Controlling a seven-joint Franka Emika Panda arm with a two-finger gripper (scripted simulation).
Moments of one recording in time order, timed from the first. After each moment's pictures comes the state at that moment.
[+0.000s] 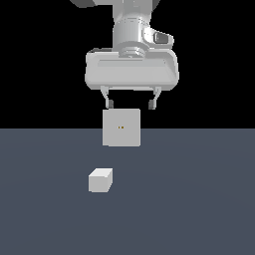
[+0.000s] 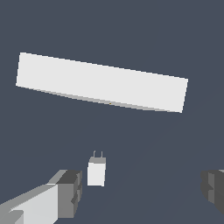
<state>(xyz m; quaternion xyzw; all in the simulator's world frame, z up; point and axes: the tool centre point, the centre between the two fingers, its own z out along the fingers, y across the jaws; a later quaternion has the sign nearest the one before) -0.016 -0.008 0.151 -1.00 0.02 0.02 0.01</state>
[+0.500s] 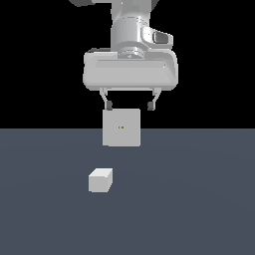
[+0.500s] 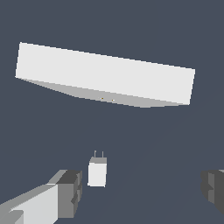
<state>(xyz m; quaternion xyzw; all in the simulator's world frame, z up) -0.020 -0.005 0.147 -1.00 0.02 0.01 0.01</state>
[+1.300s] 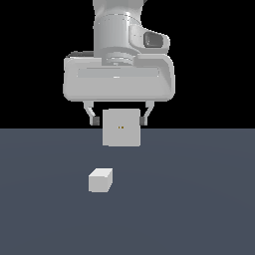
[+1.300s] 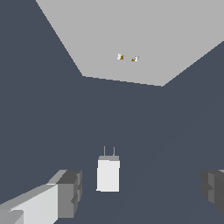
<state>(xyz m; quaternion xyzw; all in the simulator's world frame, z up) -0.053 0.017 0.113 -1.00 0.03 -0.05 0.00</state>
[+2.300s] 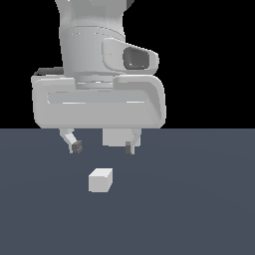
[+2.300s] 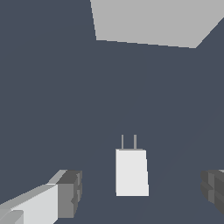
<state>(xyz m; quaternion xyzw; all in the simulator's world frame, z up) -0.082 0.043 0.065 -0.99 0.04 -0.13 0.00</state>
